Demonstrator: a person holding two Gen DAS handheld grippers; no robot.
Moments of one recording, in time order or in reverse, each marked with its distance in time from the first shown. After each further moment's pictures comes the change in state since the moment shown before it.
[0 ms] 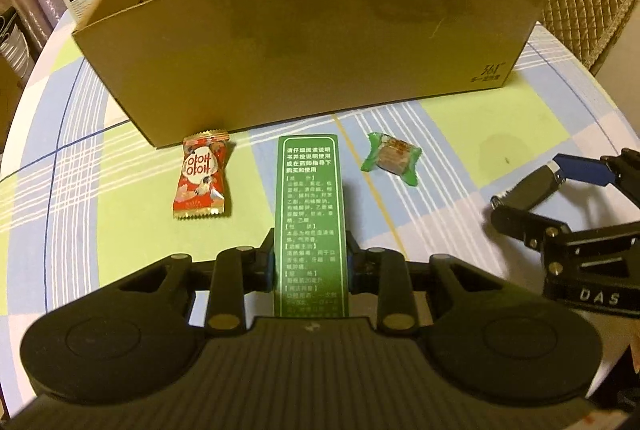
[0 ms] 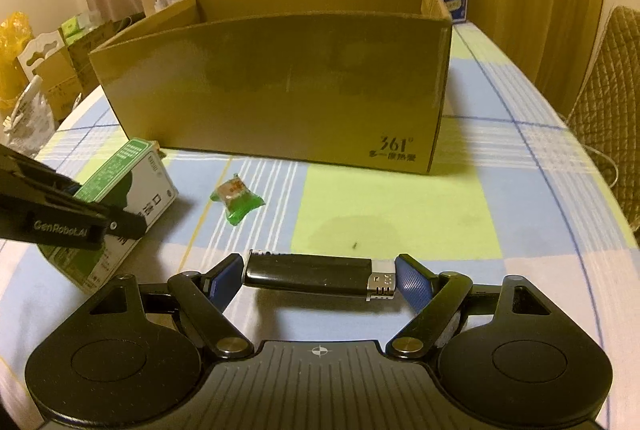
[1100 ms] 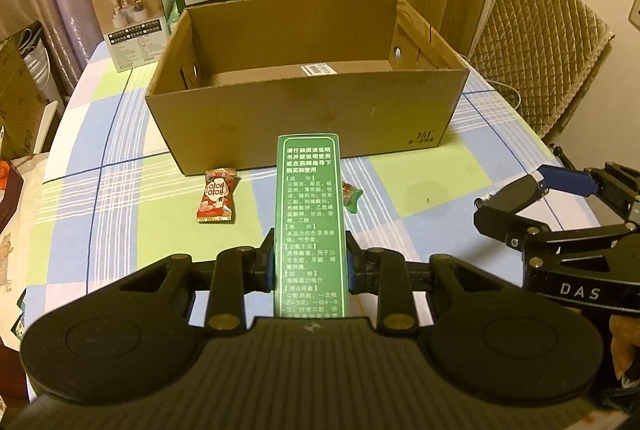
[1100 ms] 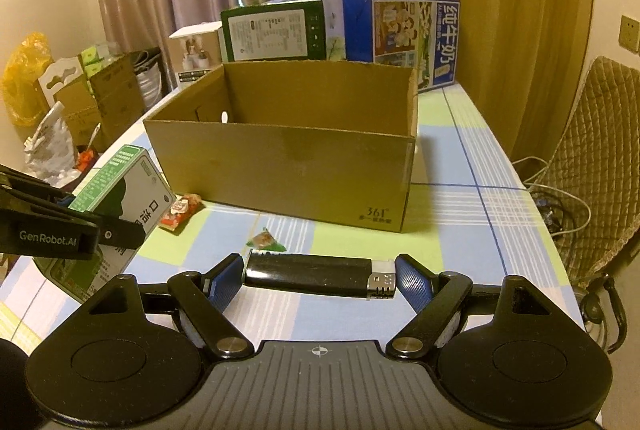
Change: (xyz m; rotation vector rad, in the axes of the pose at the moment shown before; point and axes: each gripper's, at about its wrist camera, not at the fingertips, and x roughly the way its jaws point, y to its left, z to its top) left arm -0.117 -0.021 -0.007 -0.067 -0.143 -0.013; right arm -0.106 0.014 0.026 -0.028 -0.104 0.005
